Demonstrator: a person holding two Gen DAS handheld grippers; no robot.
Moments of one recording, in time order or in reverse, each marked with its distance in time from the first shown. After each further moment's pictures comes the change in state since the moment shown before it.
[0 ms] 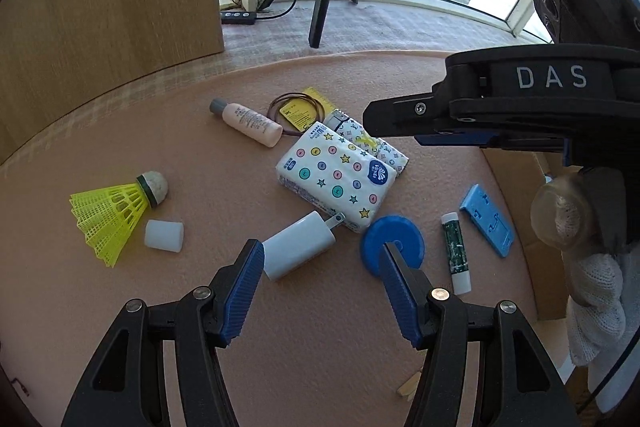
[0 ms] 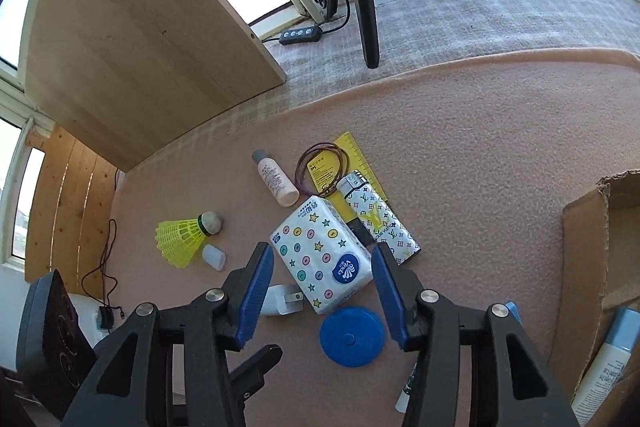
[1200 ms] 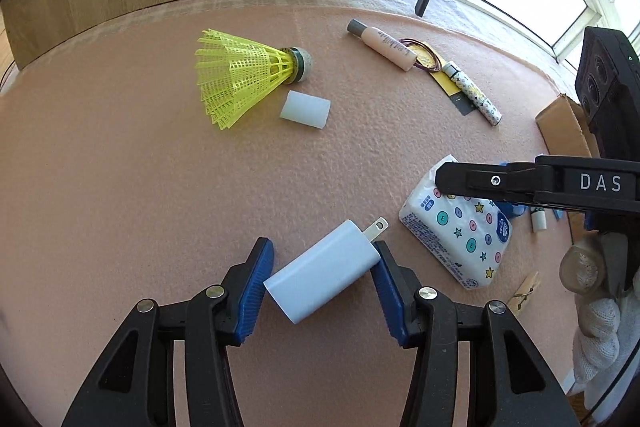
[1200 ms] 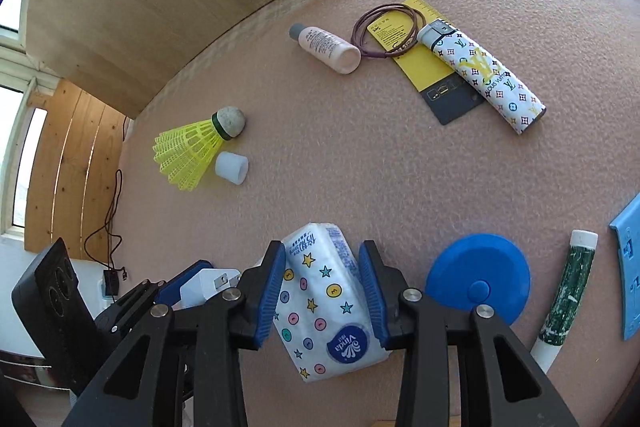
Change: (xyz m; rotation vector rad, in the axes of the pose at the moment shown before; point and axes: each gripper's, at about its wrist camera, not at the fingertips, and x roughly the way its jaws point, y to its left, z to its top) left arm -0.012 0.092 -0.089 -0.209 0.019 0.032; right arm 0.057 0.034 -0.086 -0.011 0.137 0.075
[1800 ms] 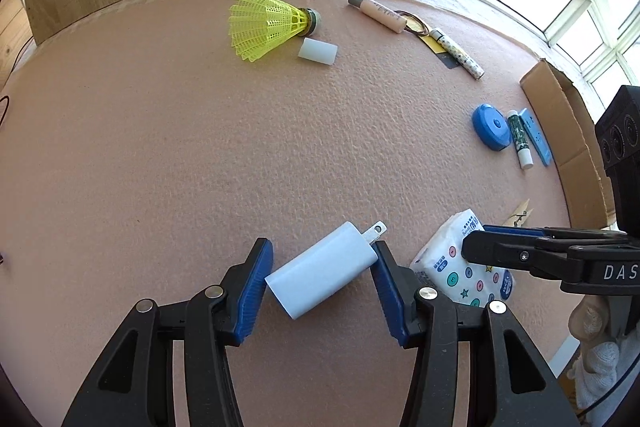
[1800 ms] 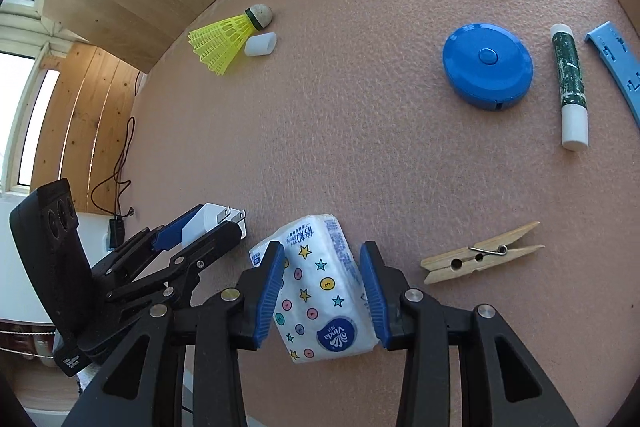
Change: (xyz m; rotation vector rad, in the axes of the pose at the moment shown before) left arm -0.038 0.009 -0.055 0.019 0.017 0.005; right arm -0.008 0.015 -0.088 0.013 0.054 0.007
